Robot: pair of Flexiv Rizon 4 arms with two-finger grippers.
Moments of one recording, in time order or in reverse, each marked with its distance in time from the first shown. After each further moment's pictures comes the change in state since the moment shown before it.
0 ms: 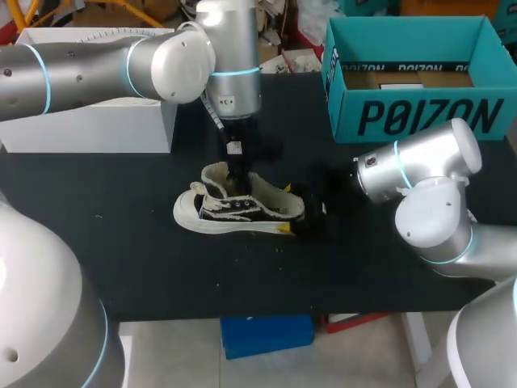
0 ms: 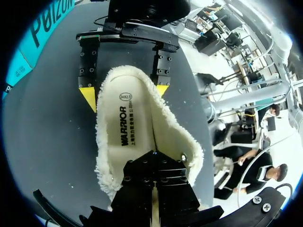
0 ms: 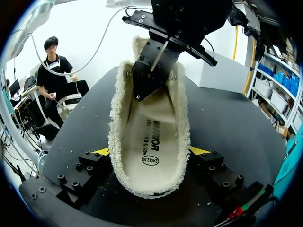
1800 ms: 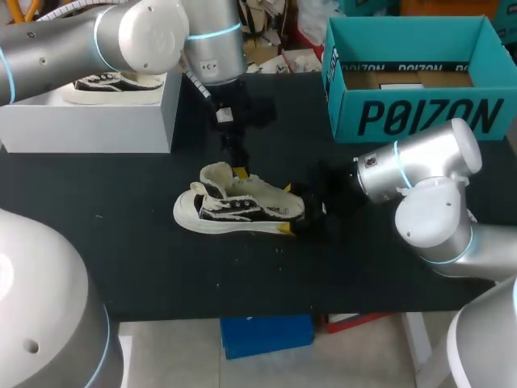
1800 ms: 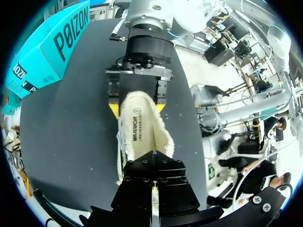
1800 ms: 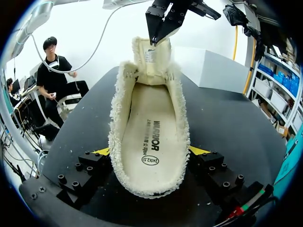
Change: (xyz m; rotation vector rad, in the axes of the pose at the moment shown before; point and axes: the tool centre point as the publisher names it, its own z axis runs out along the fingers) left arm 0.017 -0.008 -0.074 0.093 -0.114 -0.043; right arm 0.000 0.000 0.000 0.000 0.000 0.000
